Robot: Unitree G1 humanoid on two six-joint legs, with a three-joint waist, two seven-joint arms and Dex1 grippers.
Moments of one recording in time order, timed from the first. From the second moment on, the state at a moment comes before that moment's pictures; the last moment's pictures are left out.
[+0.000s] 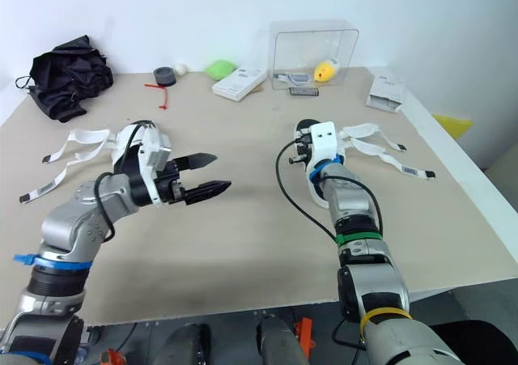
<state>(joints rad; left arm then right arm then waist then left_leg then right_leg) -0.46 0.51 0.03 -0.21 -0.62 0.66 -0.91 -0.85 -0.31 -0.08 0.73 0.17 0.26 0.48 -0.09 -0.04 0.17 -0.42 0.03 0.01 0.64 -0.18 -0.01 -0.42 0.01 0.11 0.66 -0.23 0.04</state>
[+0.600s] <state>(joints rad) -0.18 0.75 0.27 -0.38 -0.83 0.81 -0.94 -0.78 -0.48 0.45 0.33 0.24 0.24 1.55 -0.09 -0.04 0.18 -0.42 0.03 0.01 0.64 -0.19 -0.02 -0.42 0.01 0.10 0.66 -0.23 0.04</state>
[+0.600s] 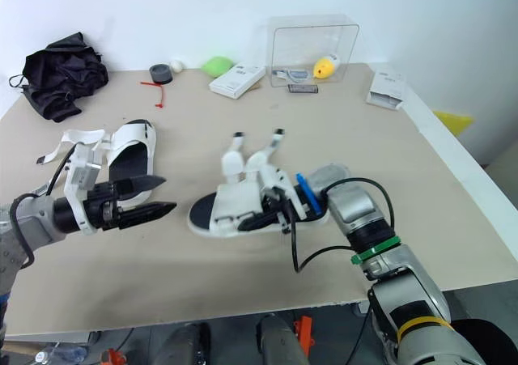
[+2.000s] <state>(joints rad) -0.38 0.69 0.01 -0.12 -0.59 0.56 -1.04 -0.75 -0.41 0.31 0.40 0.20 0.26 1.45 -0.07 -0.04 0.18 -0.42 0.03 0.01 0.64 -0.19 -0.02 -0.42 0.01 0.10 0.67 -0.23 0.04</state>
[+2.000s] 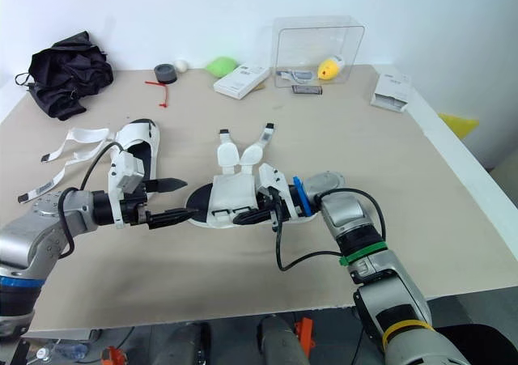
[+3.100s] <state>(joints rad) -0.56 0.65 -0.20 0.19 -0.31 0.33 -1.36 -0.61 -0.44 0.32 0.16 0.24 0.36 1.41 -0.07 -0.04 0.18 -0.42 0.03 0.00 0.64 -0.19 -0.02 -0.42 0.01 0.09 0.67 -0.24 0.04</state>
